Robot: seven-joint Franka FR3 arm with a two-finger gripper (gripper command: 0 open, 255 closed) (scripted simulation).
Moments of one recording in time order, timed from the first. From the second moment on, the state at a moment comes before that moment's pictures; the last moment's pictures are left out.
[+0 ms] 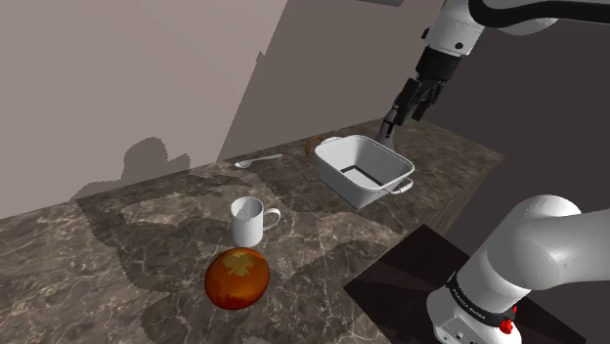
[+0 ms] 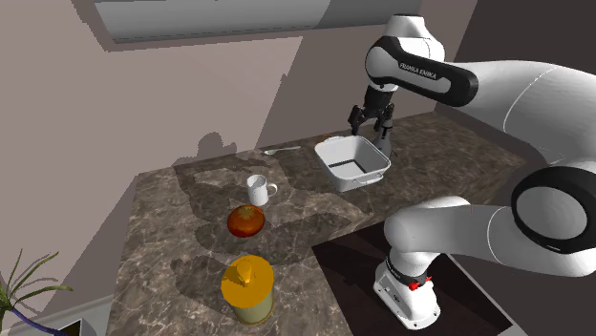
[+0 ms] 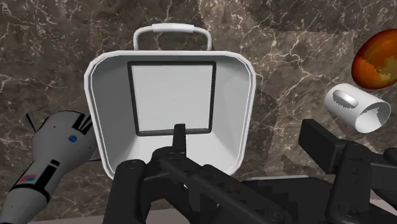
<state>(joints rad) -0.02 -0.81 -0.02 -2.39 0.07 1.68 -0.07</state>
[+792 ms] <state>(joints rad) 0.05 -0.64 0.18 -2.42 0.15 1.88 0.11</state>
